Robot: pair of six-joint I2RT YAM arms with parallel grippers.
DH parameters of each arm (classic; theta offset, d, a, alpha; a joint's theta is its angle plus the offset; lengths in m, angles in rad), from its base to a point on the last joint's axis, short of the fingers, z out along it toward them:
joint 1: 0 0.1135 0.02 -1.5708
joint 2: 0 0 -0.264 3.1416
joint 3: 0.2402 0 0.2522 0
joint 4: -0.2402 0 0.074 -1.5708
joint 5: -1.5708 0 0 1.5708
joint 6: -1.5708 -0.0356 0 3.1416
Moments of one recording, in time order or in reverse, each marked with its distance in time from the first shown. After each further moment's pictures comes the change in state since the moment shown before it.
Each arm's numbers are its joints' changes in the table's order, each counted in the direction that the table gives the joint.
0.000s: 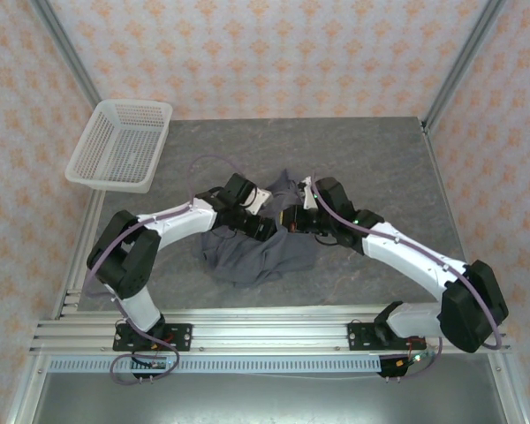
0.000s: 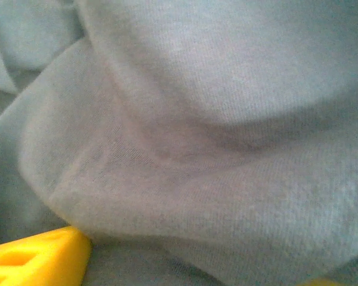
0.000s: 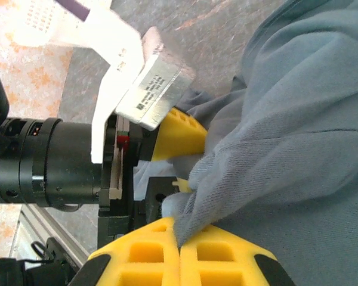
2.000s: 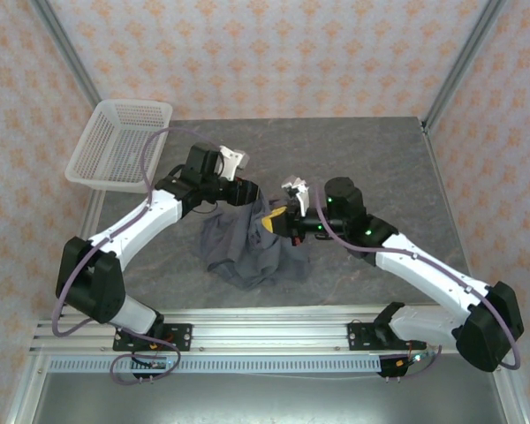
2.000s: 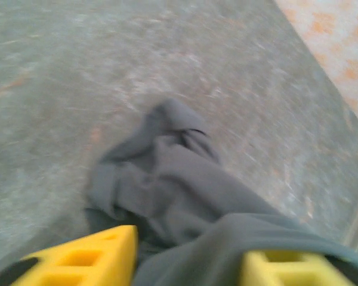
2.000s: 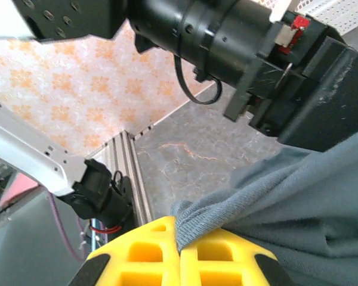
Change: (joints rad) left arm 0.188 -0.218 0.066 0.012 -0.066 0.019; right arm 0.041 -0.146 -0.020 0.228 0.384 0.374
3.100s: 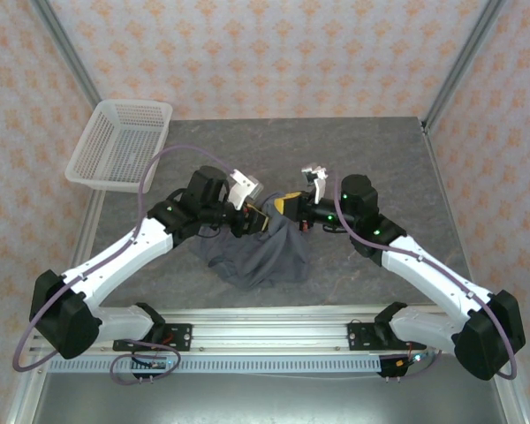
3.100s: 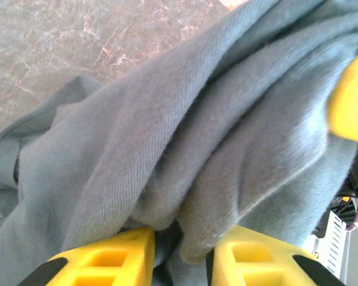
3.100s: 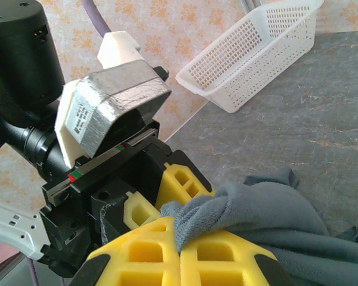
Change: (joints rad) left arm -0.206 -0.237 -0.115 -0.054 -0.082 -0.072; right arm -0.090 -0.031 -0.052 0.127 -0.082 -0.136
